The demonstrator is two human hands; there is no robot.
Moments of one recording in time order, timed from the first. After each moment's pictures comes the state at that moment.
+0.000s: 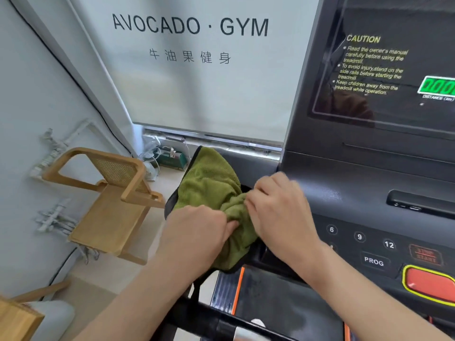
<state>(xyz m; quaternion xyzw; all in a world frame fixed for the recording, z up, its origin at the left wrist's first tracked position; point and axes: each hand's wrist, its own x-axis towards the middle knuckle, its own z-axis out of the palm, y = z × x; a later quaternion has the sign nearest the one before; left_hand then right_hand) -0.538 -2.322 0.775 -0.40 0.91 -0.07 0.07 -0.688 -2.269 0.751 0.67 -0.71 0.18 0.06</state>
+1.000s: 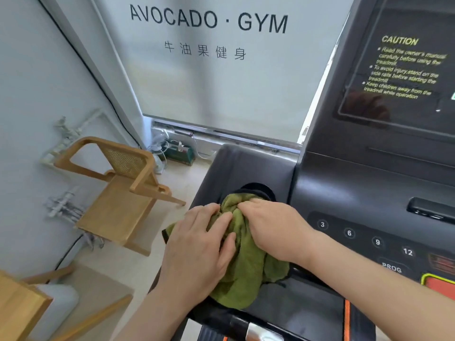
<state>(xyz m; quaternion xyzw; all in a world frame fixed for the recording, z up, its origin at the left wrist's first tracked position) -0.486 -2.299 0.732 -0.44 0.89 0.06 -0.14 -0.676 -2.288 0.730 0.80 -0.59 0.04 -0.10</state>
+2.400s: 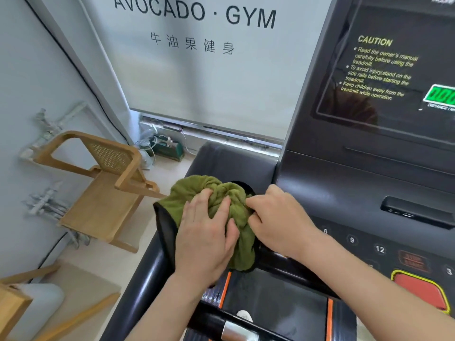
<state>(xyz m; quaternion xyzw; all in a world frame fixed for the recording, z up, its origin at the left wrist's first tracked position) -0.543 -2.301 0.701 -0.48 0.85 0.06 -0.20 -0.704 -2.275 0.754 0.71 -0.69 0.05 -0.12</state>
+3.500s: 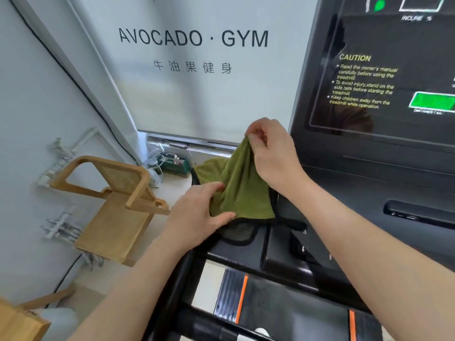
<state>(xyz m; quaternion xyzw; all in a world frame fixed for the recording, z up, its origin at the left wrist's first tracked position) -0.528 -2.377 0.740 -0.42 0.88 0.20 -0.13 -0.723 -2.358 0.805 0.52 -0.69 0.48 -0.17</state>
